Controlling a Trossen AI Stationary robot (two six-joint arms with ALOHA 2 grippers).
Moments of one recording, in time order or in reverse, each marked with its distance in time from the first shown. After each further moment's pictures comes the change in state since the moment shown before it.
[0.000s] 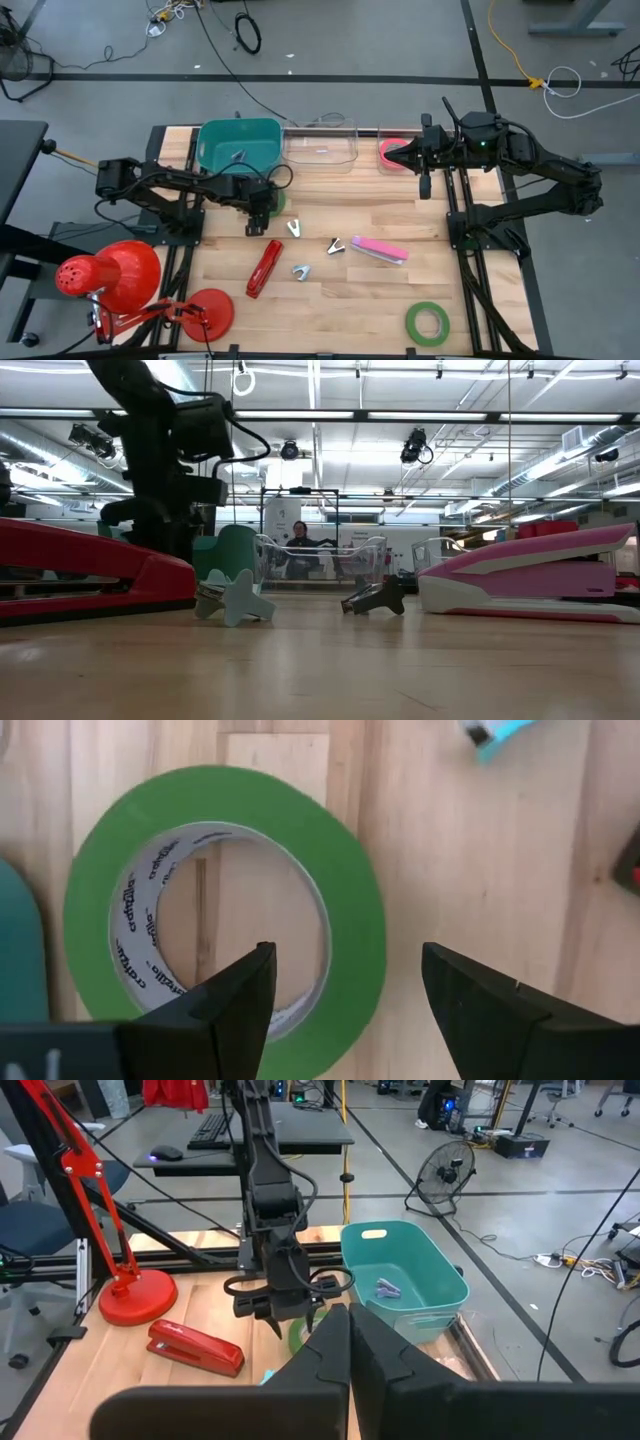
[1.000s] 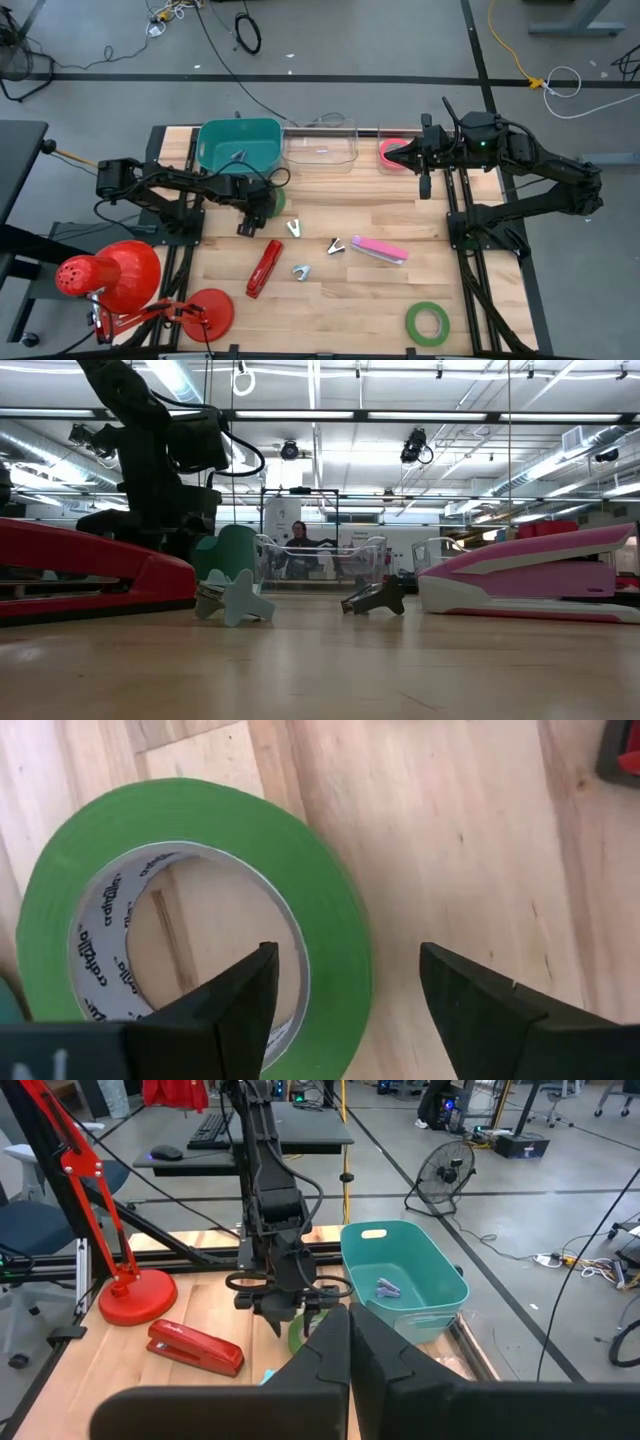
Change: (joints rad) left arm 0.034 0.001 -0.052 0.047 0.072 0.314; right arm 0.000 0.000 0.000 -0.001 0.000 0.000
